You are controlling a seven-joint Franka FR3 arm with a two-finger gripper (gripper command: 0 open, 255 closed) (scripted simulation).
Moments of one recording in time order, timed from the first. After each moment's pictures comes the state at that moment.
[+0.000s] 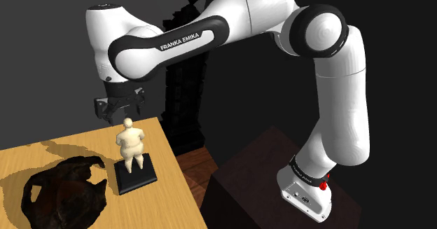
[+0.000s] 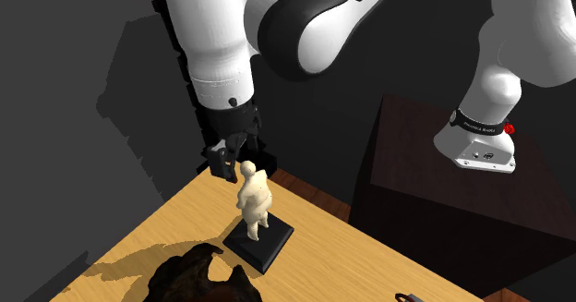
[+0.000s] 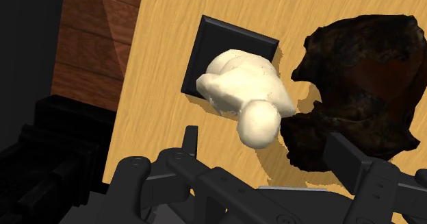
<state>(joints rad) 0.32 0.58 0.47 -1.54 -0.26 2.03 0.83</state>
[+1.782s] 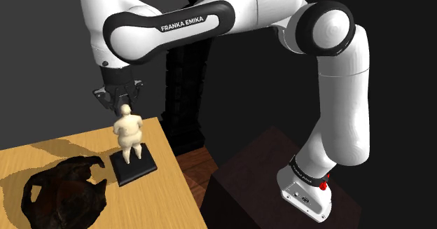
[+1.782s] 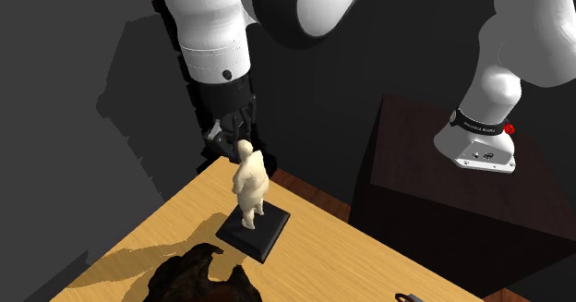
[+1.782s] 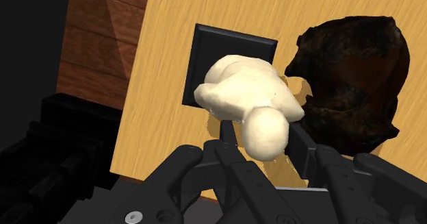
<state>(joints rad) 0.32 0.54 0.48 -1.49 -0.24 1.93 0.82</state>
